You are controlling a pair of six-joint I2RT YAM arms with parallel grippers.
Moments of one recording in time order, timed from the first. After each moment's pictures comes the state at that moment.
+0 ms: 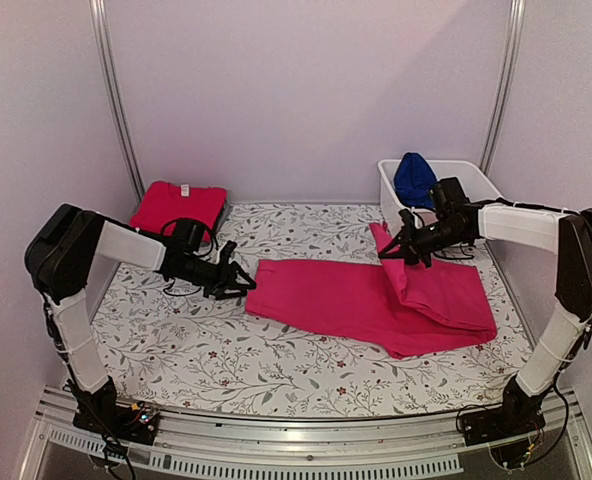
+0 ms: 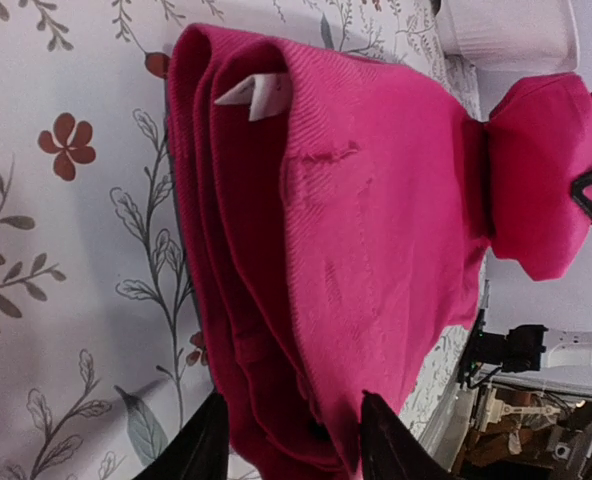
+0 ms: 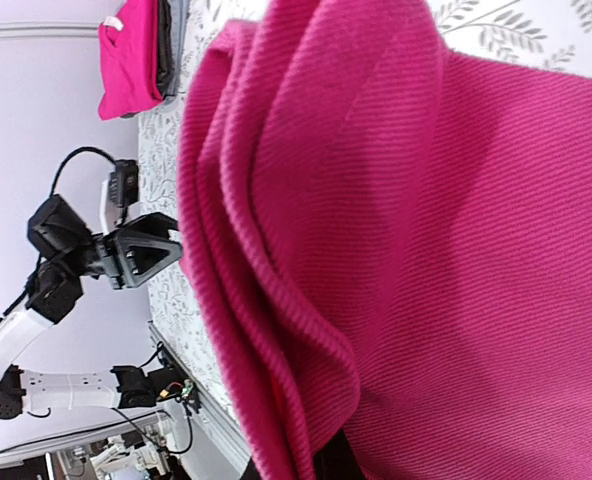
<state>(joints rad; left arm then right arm) -0.36 1.89 0.98 -0.02 0.74 -0.54 0.32 1.72 1.21 -0.44 -0.71 0.62</state>
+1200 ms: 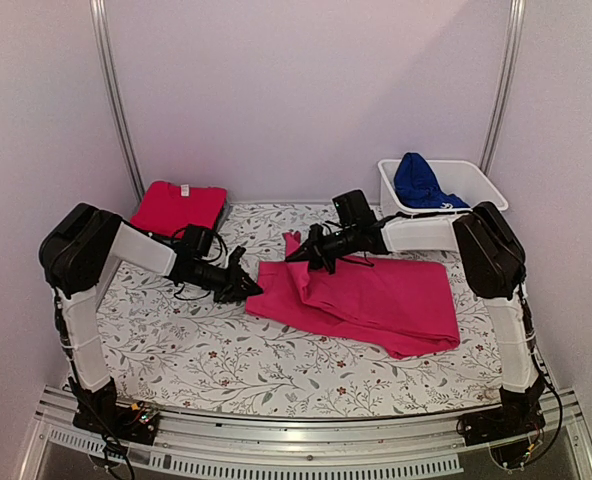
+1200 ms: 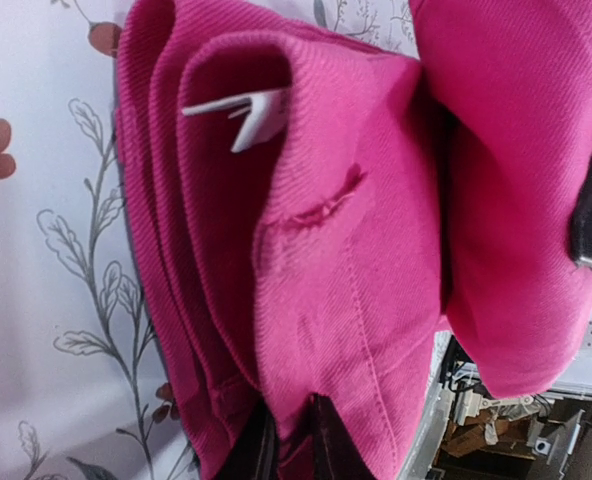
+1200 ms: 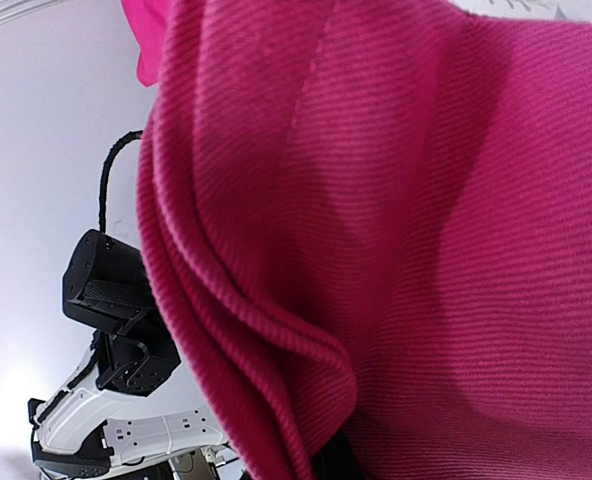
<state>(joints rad) -0.39 2.00 1.00 0.11 0.80 -0.63 0.66 2.27 1.66 -0.03 -0.78 1.22</state>
